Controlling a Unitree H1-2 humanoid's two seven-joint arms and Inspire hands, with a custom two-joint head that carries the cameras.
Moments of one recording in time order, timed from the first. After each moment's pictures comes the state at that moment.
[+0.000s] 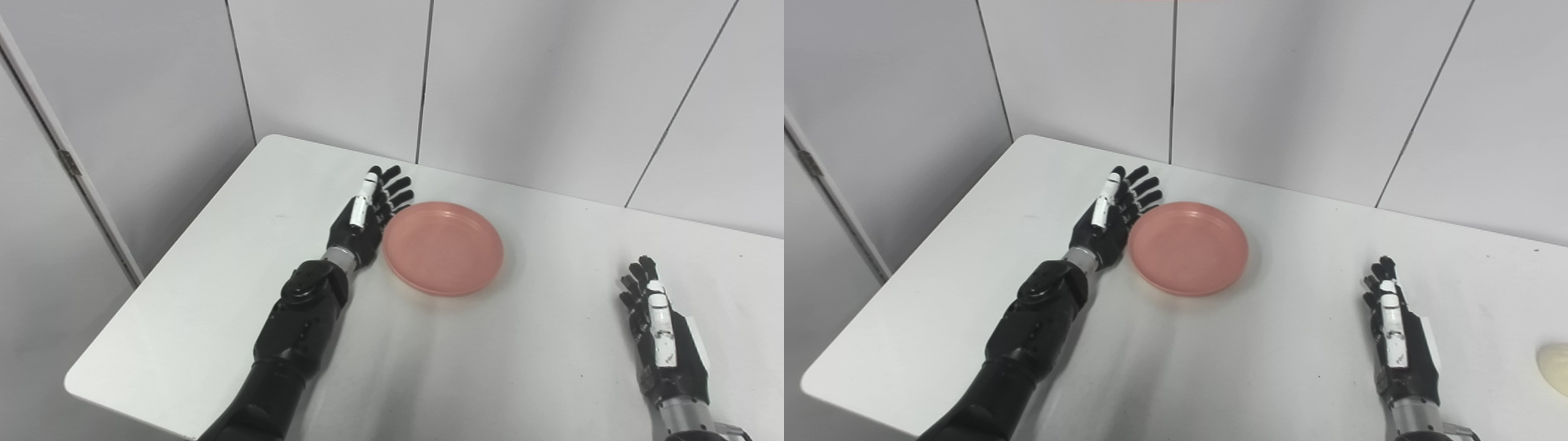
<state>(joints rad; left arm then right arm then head) -0.54 0.06 0.11 0.52 -0.36 0.11 -0.13 -0.23 -0.13 -0.07 0.17 0.12 -0.02 0.14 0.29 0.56</state>
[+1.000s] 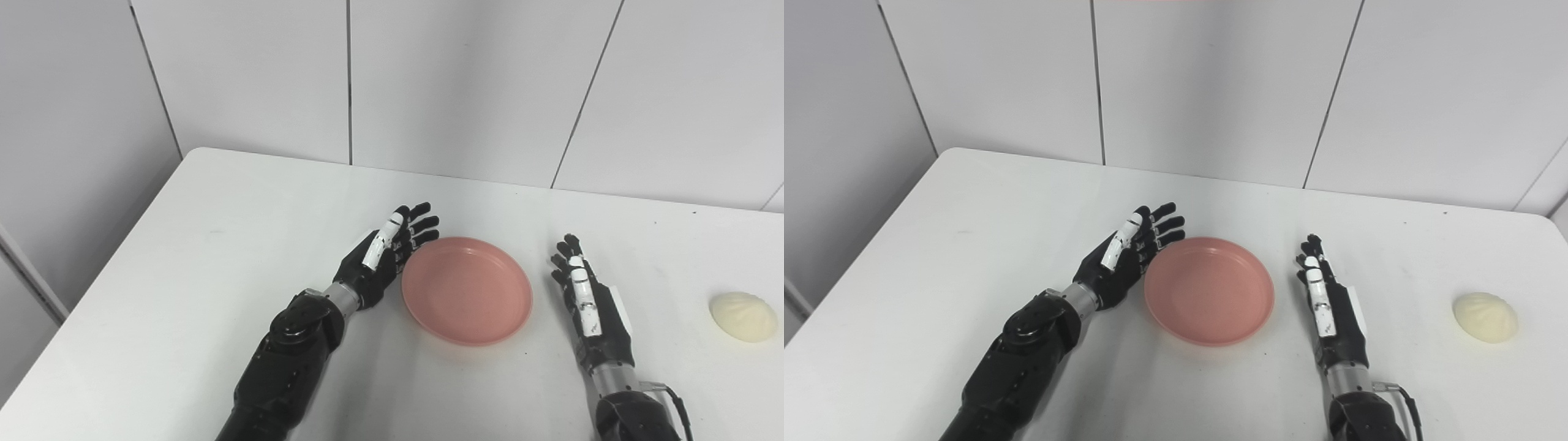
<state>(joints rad) -0.45 0.01 -0.09 0.42 -0.28 0.14 -0.30 -0.23 -0.09 -0.03 0.17 0.05 -0.03 0.10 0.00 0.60</state>
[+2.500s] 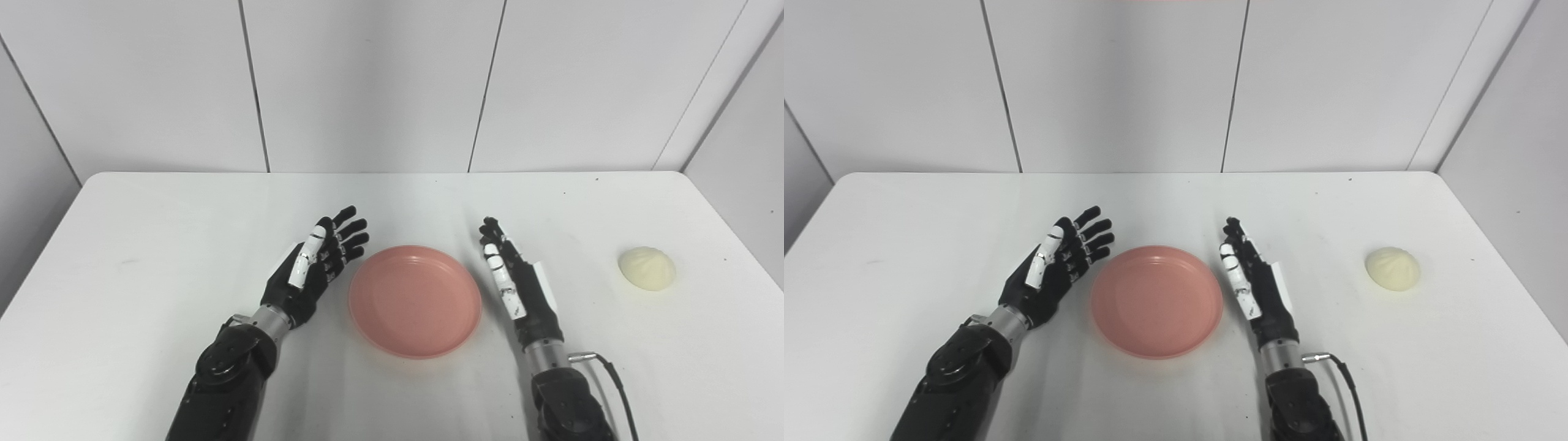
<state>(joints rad) -0.43 0.02 -0.06 0.44 -0.25 0.04 -0.34 -0.19 -0.11 -0.01 0.02 -0.18 -0.10 -0.05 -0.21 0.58</state>
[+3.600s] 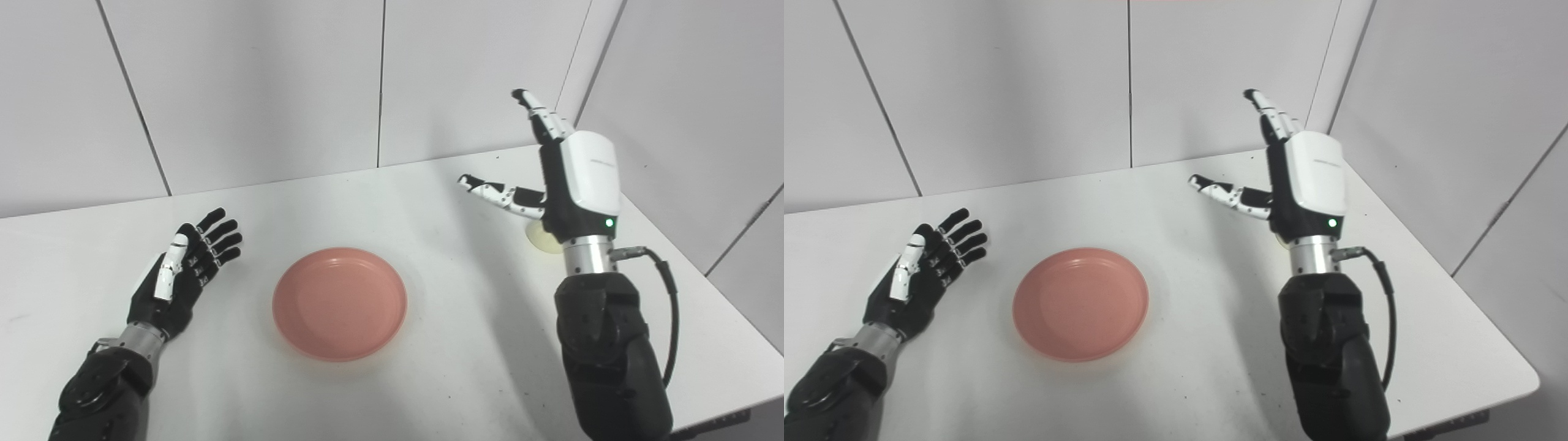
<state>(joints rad) -0.58 0.13 0.02 0.80 -0.28 -0.18 -0.48 -0.25 -0.29 -0.18 -0.47 -0.93 0.29 0.05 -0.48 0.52</state>
